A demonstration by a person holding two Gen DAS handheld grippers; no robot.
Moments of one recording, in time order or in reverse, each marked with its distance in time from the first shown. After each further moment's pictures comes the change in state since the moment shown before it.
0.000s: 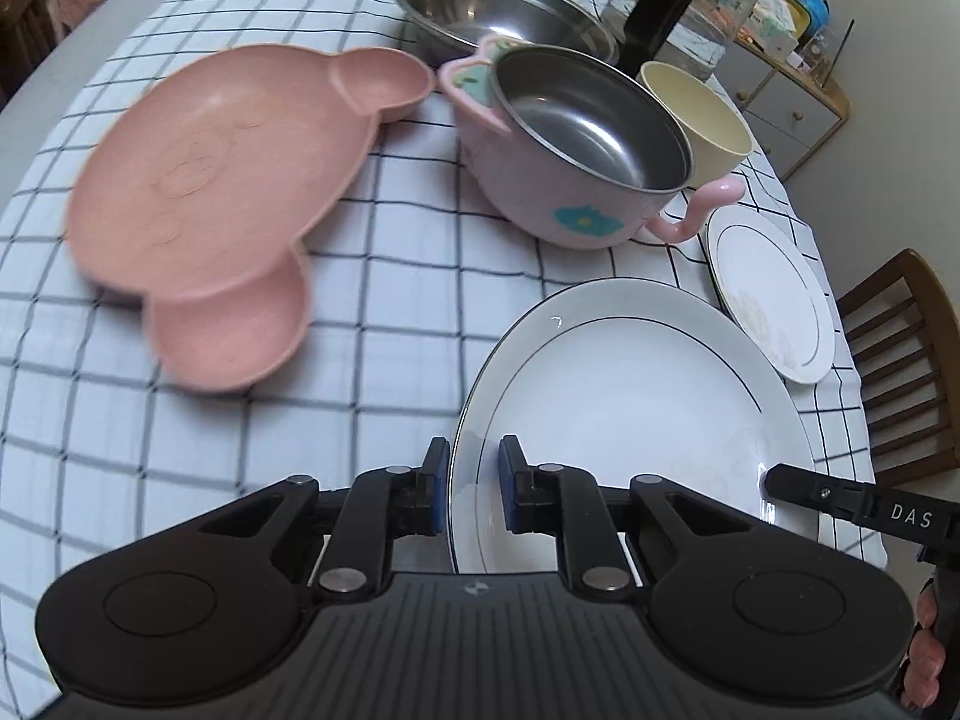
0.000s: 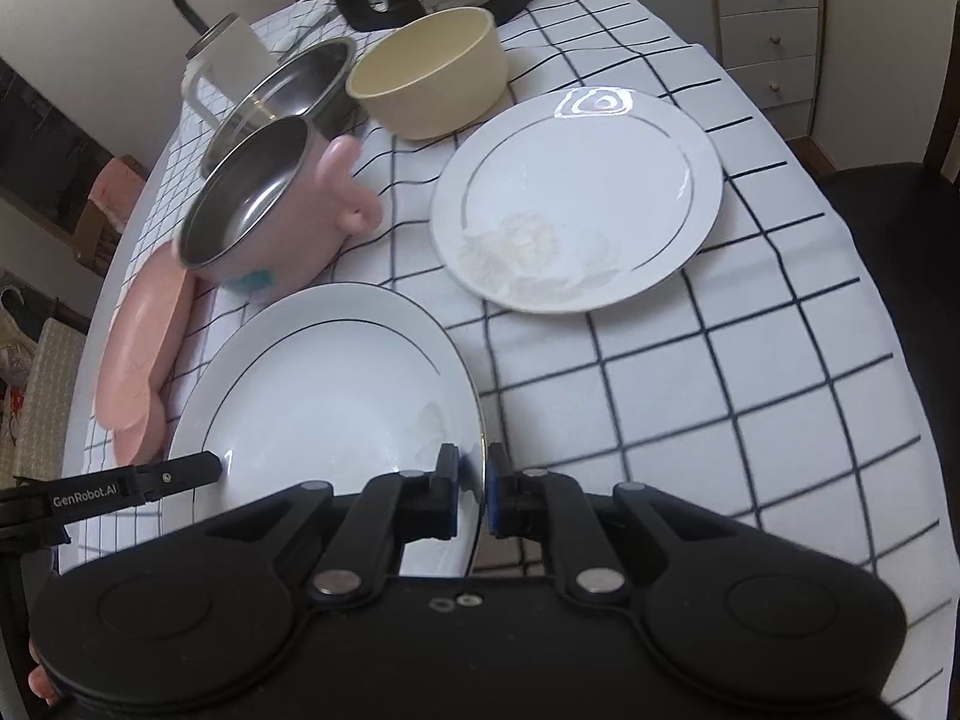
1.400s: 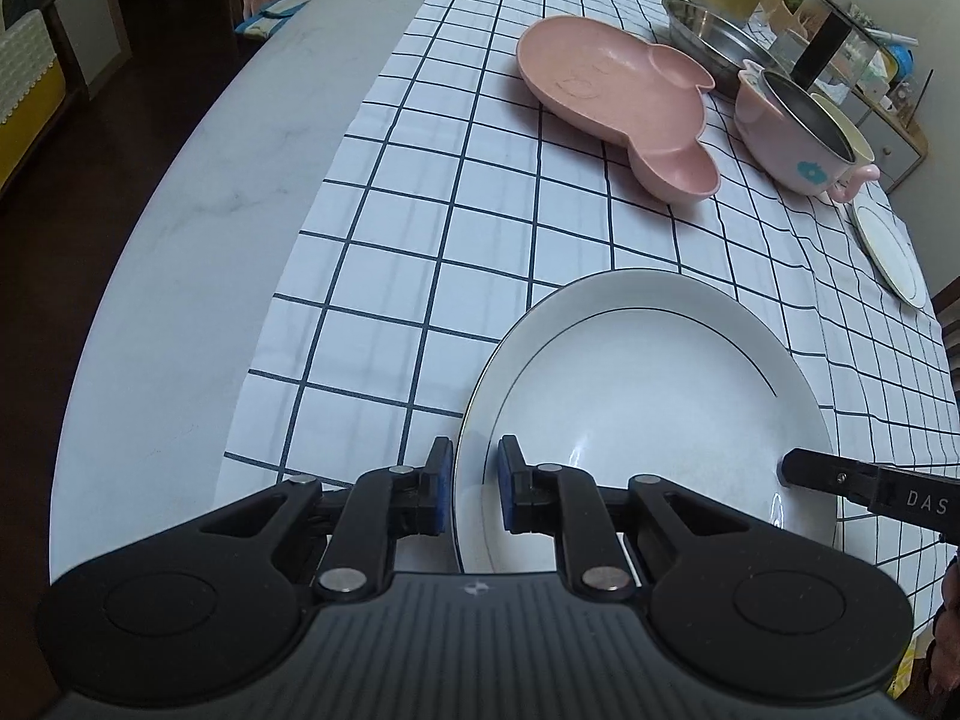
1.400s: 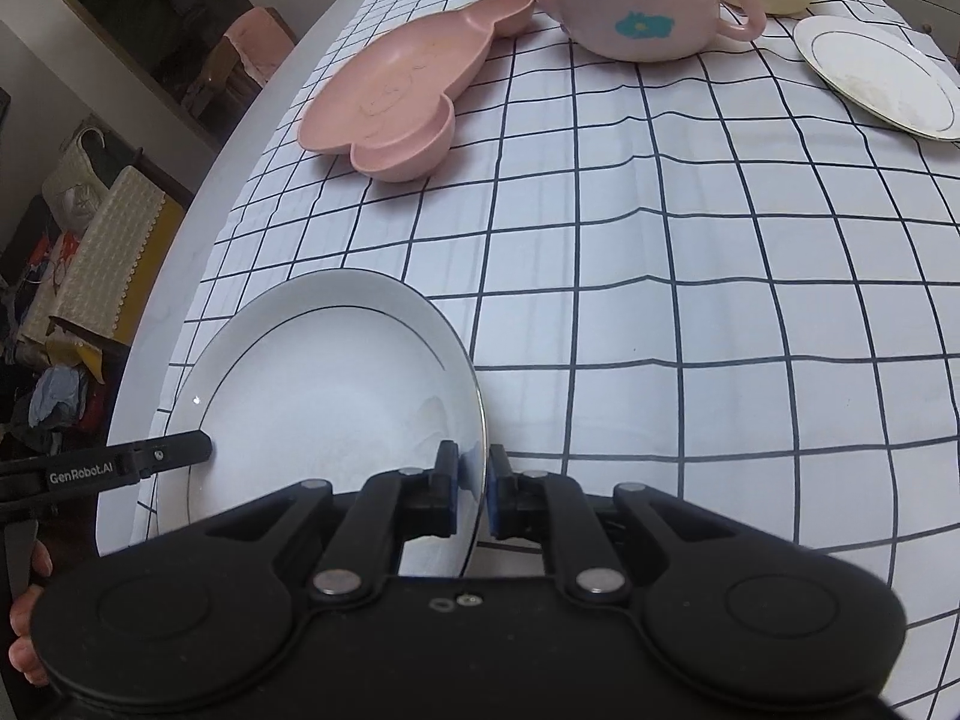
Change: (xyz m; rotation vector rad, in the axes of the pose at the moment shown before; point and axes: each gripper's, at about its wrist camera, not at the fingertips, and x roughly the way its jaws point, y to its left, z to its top) left arm -0.103 0.171 -0.129 -0.100 -0.033 0.143; right arm 0.022 0.170 -0.143 -0.217 0.084 0.072
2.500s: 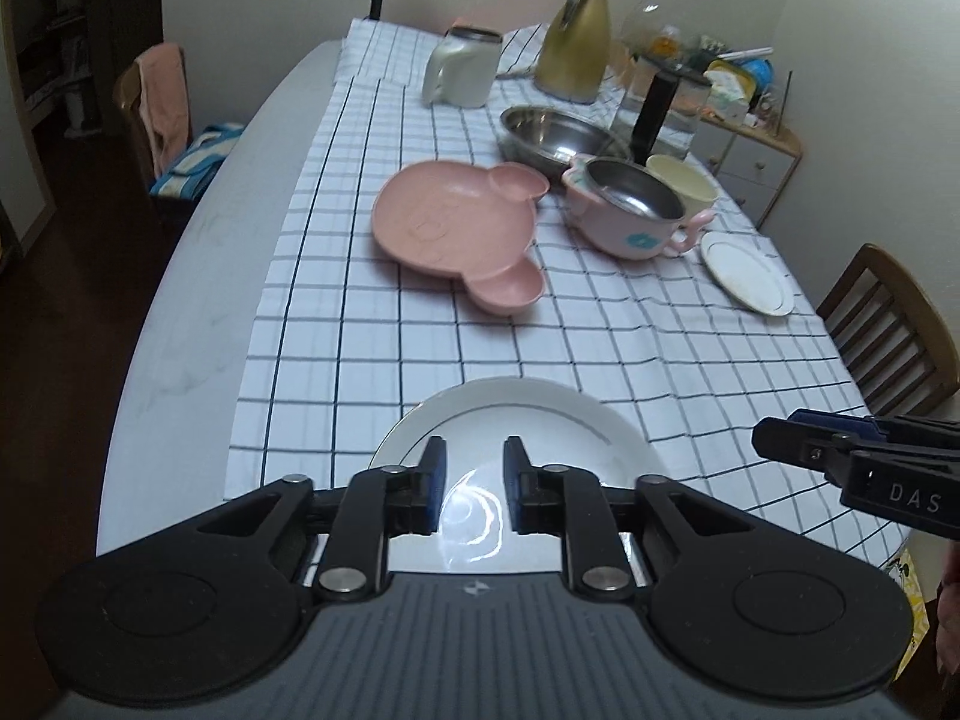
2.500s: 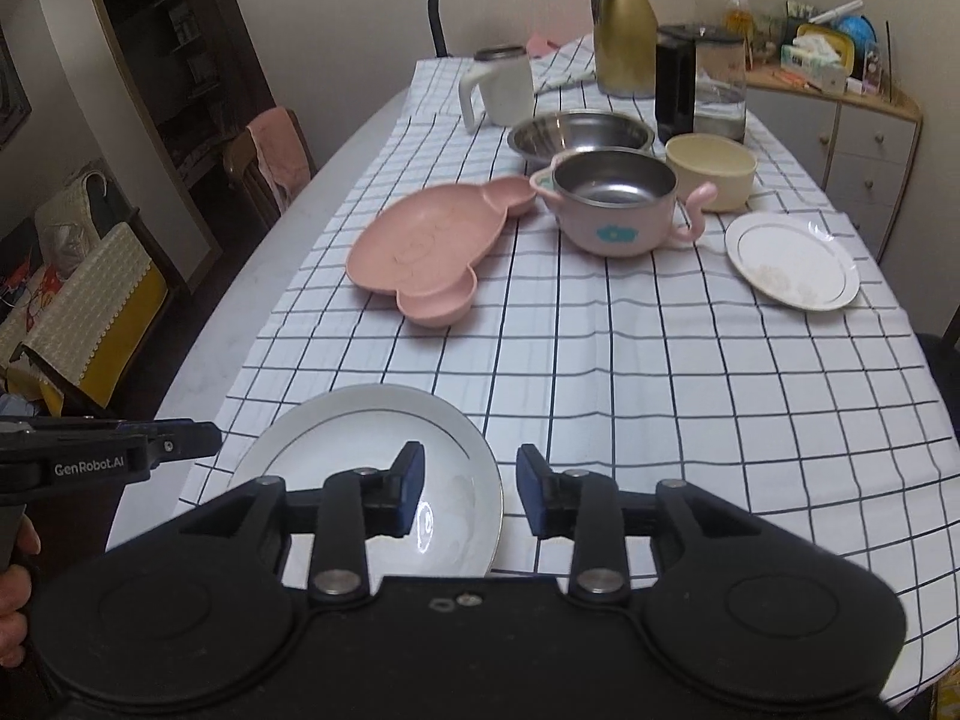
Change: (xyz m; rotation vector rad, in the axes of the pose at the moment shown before) left arm -0.095 -0.048 0.003 0.218 -0.227 -0.119; right arm -0.108 0.056 -0.020 -0.127 -0.289 -0.134
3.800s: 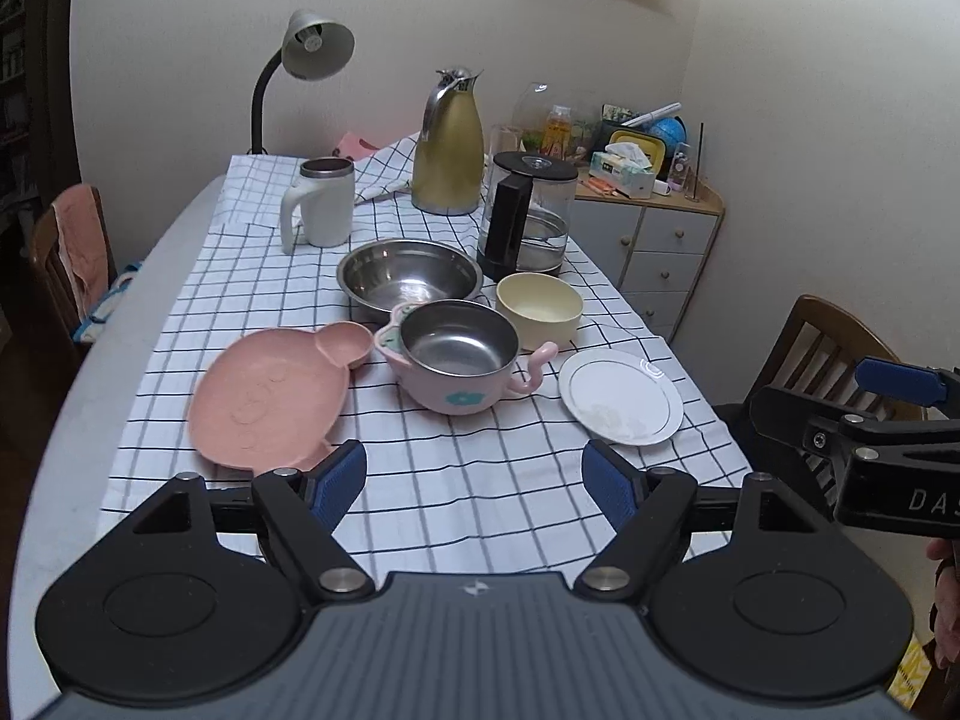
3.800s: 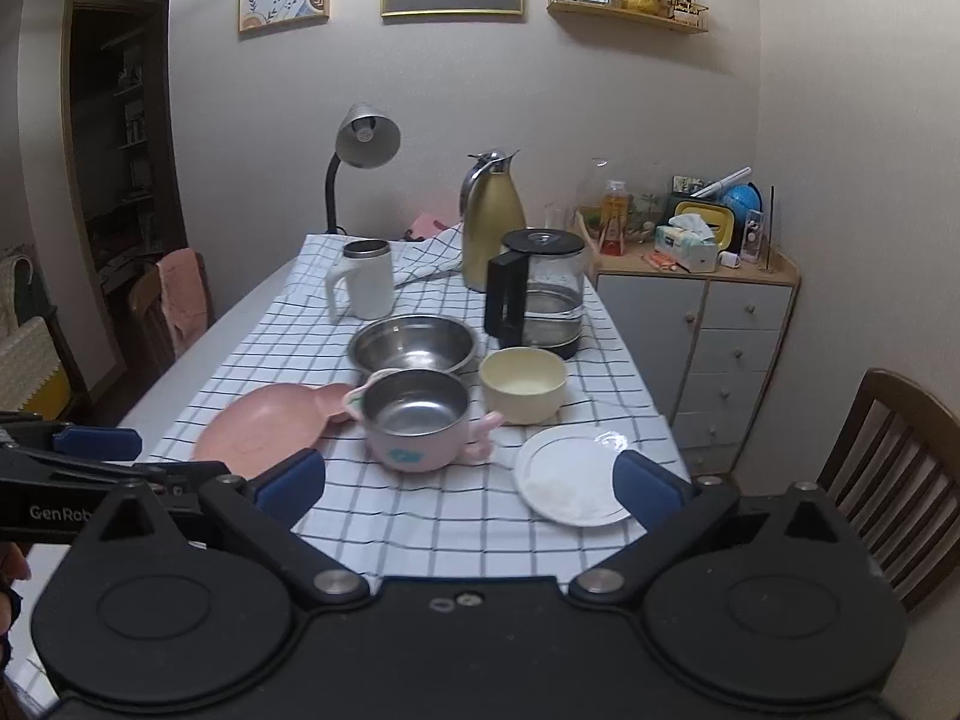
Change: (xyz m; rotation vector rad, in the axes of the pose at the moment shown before) left arm 0.028 -0.165 0.074 0.104 -0.181 -0.047; right arm -0.078 -0.106 0.061 -0.076 -0.324 -0.210
